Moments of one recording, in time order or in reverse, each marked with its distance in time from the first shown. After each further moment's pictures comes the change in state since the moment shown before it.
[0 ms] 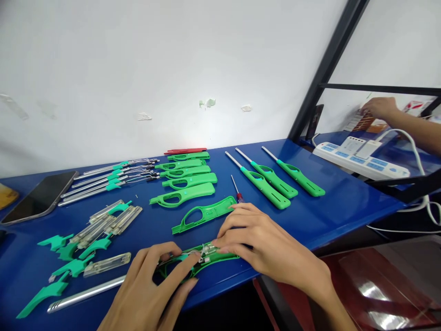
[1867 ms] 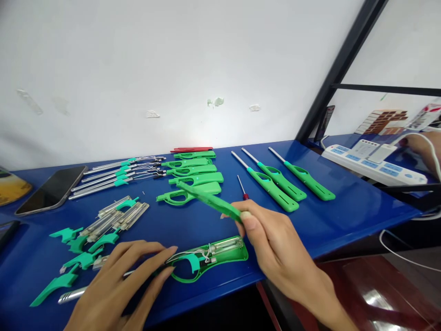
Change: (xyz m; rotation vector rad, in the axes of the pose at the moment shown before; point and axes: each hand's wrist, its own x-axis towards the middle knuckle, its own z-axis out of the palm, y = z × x) left_hand -0.009 -0.030 -0.022 -0.017 0.119 -0.007; right_hand 0.000 -0.021 0.005 0.045 0.364 0.264
